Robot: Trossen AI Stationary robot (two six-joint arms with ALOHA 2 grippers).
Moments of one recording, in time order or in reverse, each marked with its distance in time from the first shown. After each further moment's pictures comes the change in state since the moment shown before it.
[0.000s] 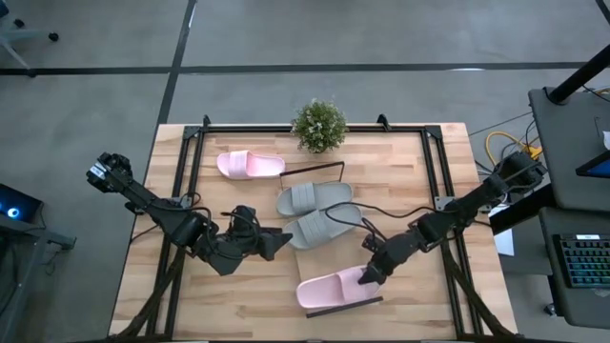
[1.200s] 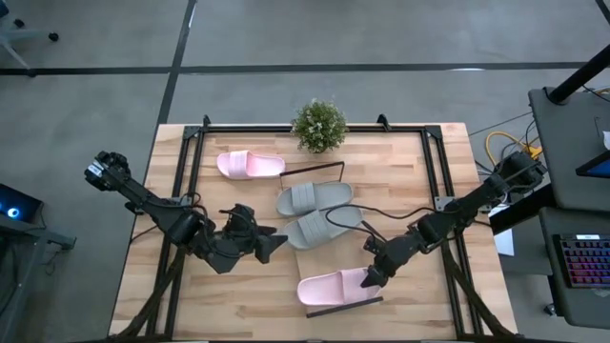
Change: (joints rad) left arm 0.000 -0.032 -0.001 -0.097 0.058 0.072; right arm 0.008 -0.002 0.016 -0.083 -0.026 0.009
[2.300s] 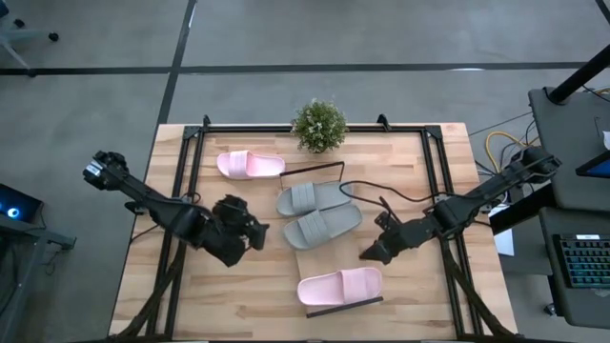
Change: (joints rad) left arm 0.054 -0.017 0.000 -0.460 0.081 -0.142; right arm -0.040 -0.247 0.004 -0.174 0.273 -0.038
